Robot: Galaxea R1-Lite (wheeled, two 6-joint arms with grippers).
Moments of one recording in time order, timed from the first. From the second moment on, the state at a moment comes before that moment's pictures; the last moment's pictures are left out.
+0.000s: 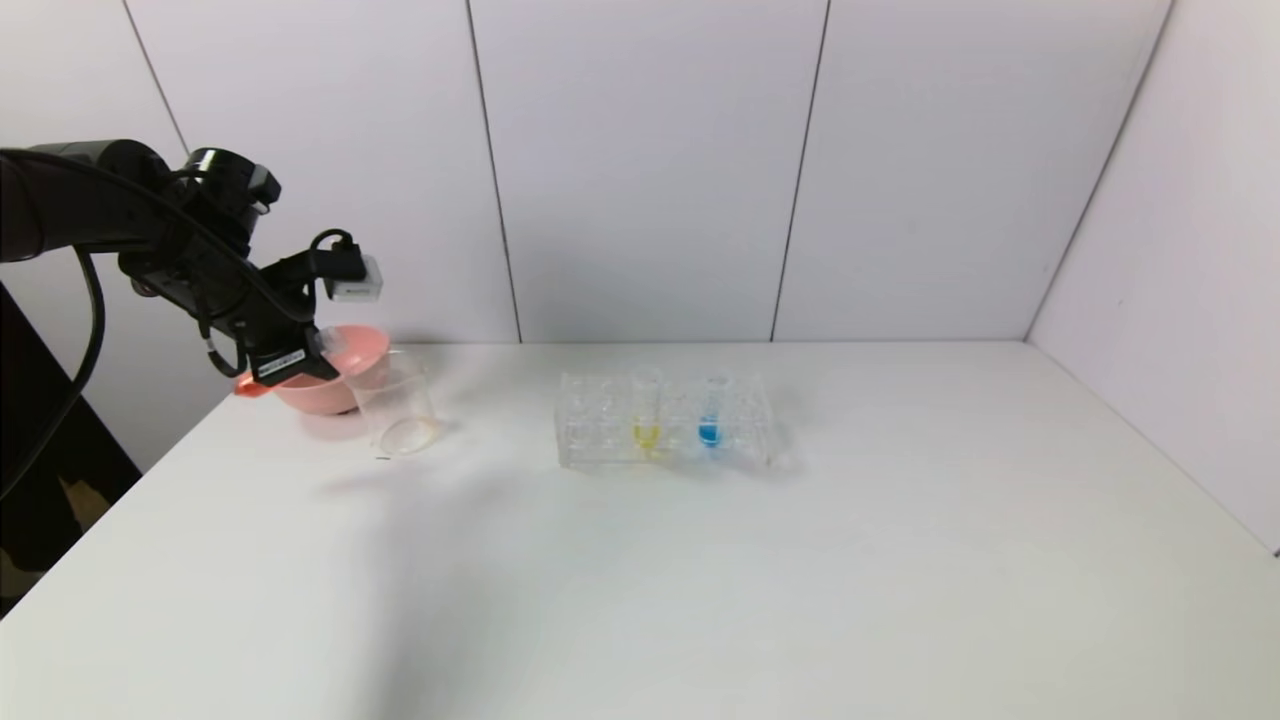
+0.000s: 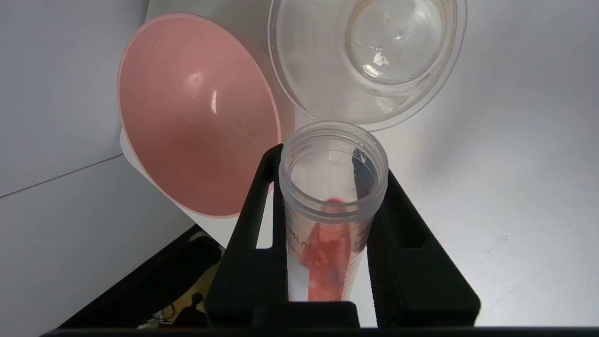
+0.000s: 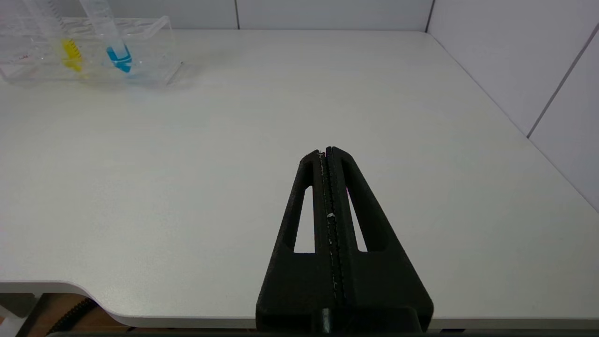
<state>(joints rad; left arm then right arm) 0.08 2.13 -2.03 0.83 -0.12 1.12 0.00 0.00 0.00 0.00 0.00 0.00</state>
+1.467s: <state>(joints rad) 0.04 2.13 -2.03 0.81 0.04 1.15 0.00 0.00 0.00 0.00 0.00 0.00</state>
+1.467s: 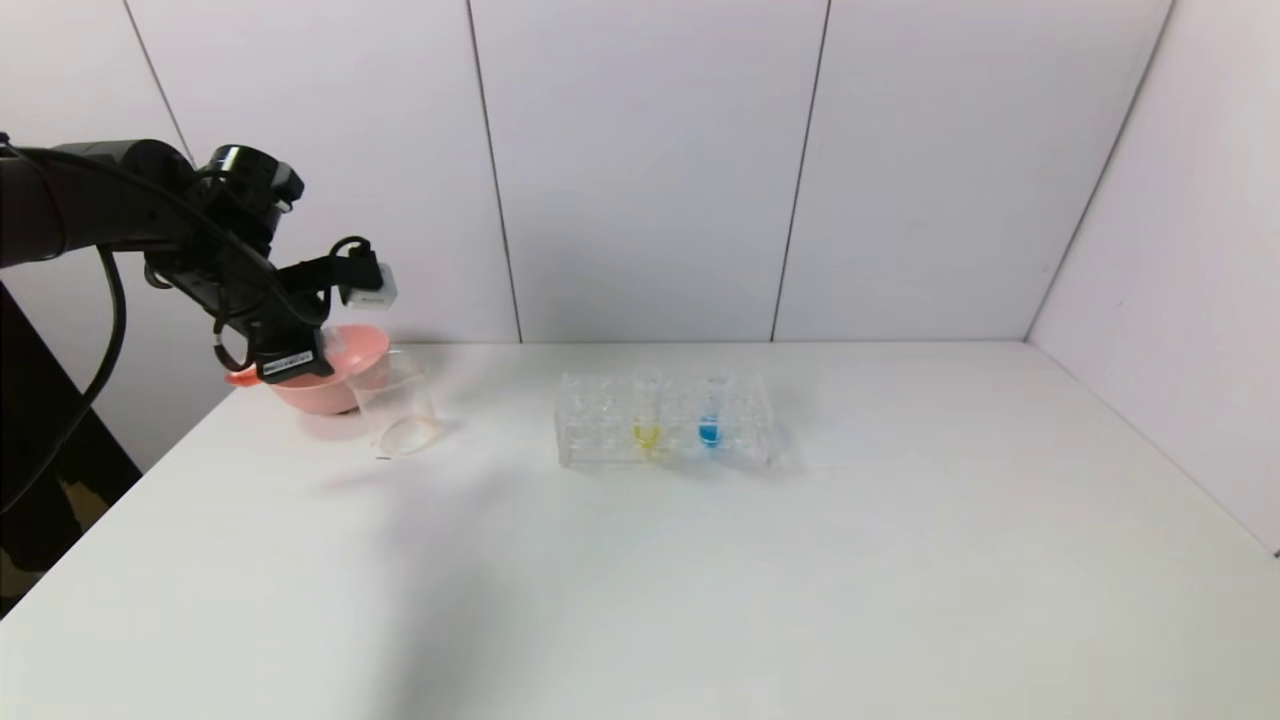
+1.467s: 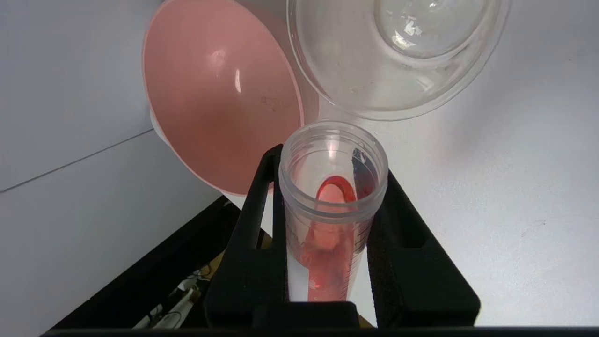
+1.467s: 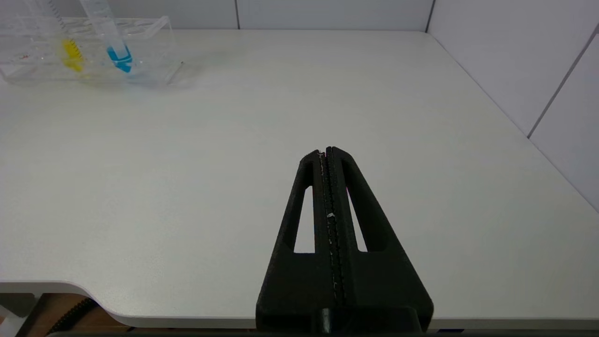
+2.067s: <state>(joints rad) 0.02 2.15 -2.03 0.79 0.12 1.19 0.00 0.00 0.00 0.00 0.00 0.00</state>
